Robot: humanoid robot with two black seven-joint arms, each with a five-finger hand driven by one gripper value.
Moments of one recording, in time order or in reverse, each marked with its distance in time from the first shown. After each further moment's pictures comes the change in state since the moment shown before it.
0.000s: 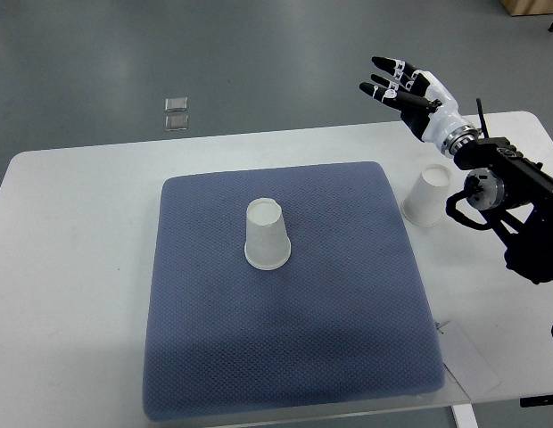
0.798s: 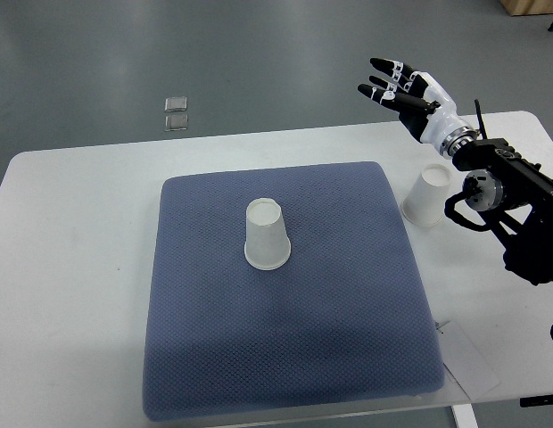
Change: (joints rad) left arm 0.006 0.000 -0.003 0.006 0.000 -0.001 -0.005; right arm -0.001 0.008 -0.017 0.000 -0.002 0.003 0.002
